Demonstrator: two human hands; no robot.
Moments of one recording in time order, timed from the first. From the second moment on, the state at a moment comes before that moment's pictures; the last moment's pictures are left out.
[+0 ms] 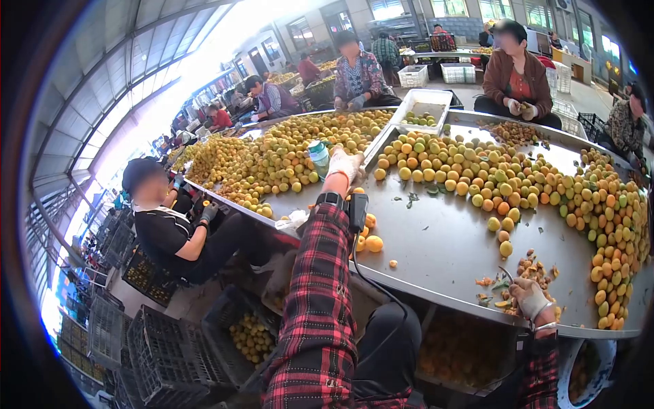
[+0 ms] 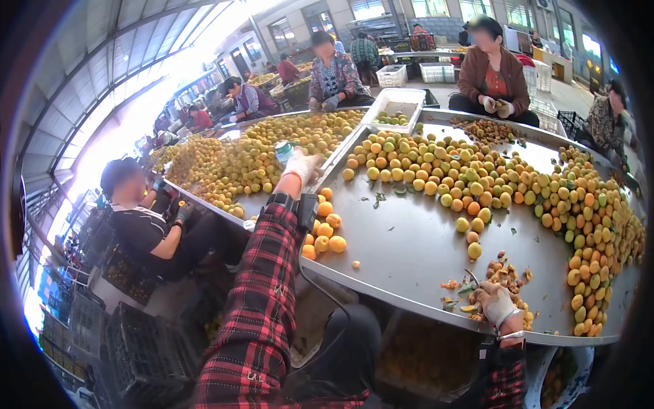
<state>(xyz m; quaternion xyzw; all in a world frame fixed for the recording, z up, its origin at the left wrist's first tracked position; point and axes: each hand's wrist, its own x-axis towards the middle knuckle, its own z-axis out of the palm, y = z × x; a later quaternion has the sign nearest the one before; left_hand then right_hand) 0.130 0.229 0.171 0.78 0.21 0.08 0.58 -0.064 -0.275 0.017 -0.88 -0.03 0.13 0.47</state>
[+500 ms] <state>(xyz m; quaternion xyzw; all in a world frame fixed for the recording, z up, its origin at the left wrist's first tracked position) 0.124 0.244 0.174 0.86 0.20 0.13 0.45 -0.061 -0.267 0.019 -0.84 0.04 0.19 0.51</state>
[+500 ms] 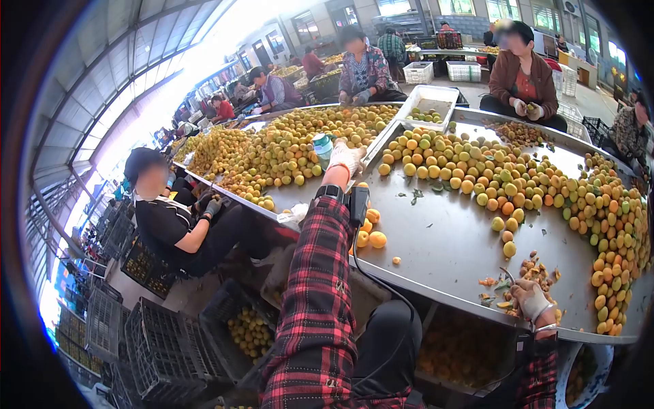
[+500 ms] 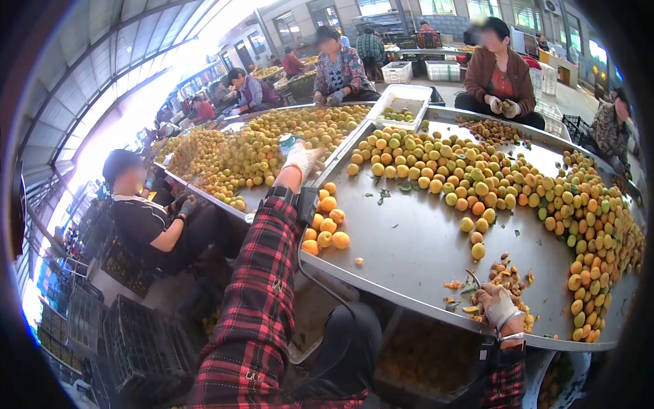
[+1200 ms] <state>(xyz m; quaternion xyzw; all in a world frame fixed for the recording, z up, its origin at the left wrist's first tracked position) 0.093 0.262 0.189 0.82 0.22 0.14 0.51 -0.061 -0.268 0.017 -0.83 0.04 0.20 0.52</state>
